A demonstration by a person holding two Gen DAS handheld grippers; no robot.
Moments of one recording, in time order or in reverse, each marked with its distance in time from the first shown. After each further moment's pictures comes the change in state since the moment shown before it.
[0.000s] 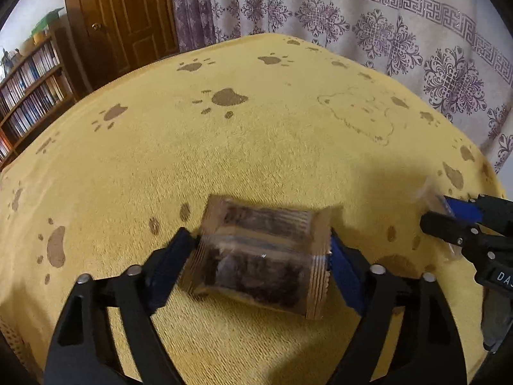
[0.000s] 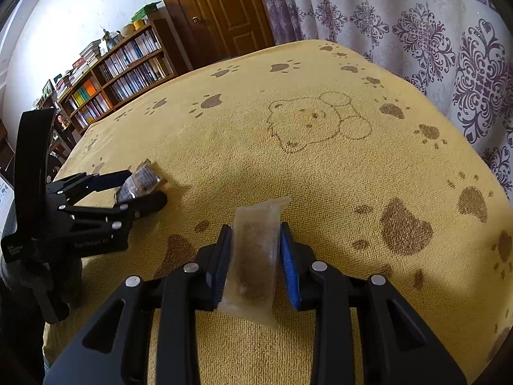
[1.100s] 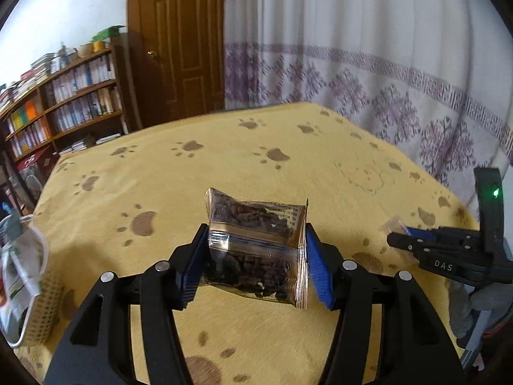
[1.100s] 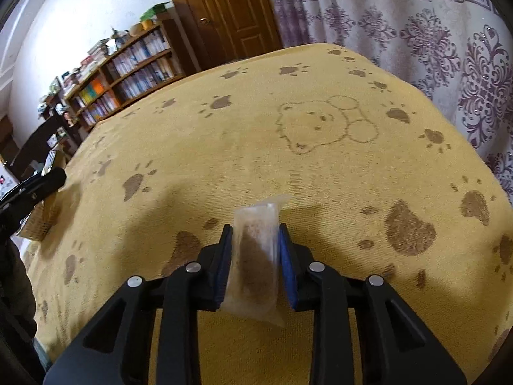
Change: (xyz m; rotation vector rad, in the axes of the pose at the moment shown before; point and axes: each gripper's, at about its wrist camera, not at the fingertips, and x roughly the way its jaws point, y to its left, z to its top) left arm -0.135 0.026 -0.044 -0.180 -0.269 0.134; right arm -0.005 0.003 0.000 -0.023 -0.012 0.045
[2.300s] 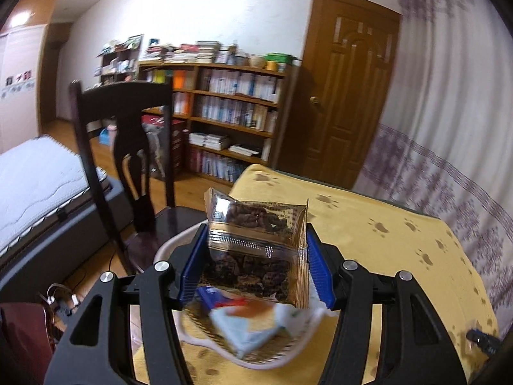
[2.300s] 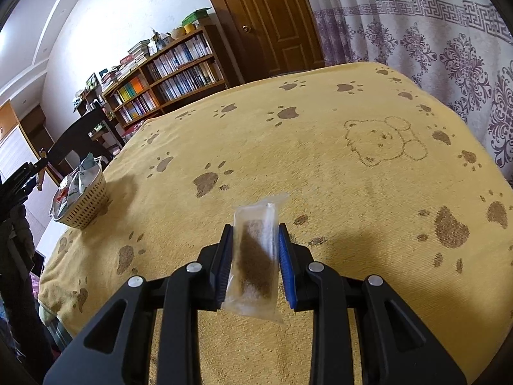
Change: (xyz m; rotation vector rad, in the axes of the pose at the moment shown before) left arm -0.137 0.256 -0.035 -0.503 -0.202 0.449; right arm -0.030 0.052 -0.011 -0.071 -0.037 0.143
